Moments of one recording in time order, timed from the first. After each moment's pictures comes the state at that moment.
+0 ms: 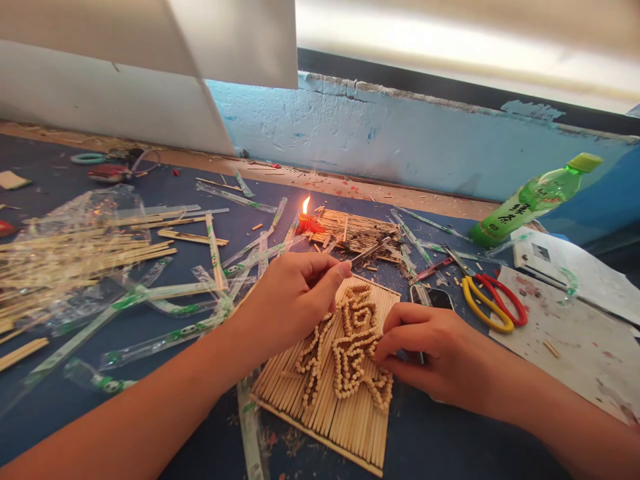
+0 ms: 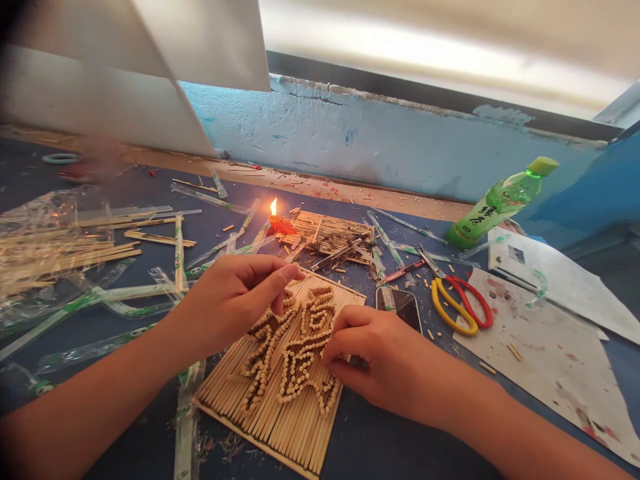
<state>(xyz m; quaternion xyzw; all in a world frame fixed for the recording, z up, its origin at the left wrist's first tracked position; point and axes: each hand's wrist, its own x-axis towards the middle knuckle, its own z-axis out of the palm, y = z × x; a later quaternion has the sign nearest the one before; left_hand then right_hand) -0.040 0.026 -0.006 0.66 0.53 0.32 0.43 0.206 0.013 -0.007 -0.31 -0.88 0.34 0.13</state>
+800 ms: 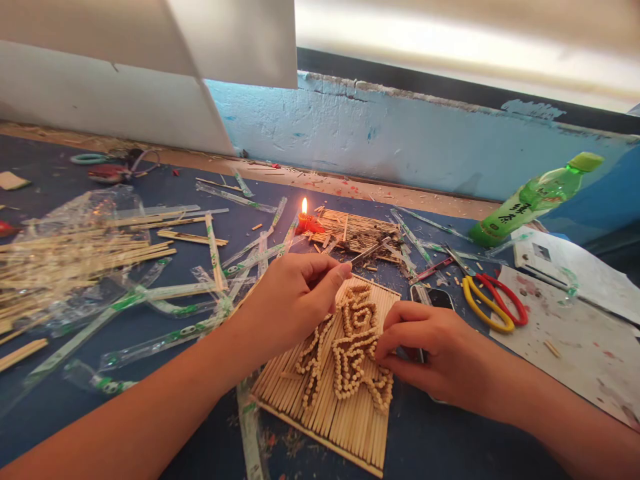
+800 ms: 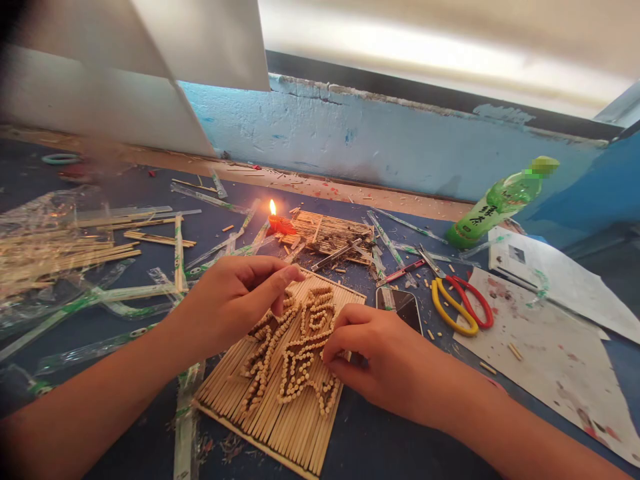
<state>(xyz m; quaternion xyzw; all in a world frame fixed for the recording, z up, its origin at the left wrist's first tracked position) -0.039 0.027 -0.006 0.66 0.53 0.32 0.42 0.206 0.012 -0.011 -0.33 -0.87 0.34 0.12</state>
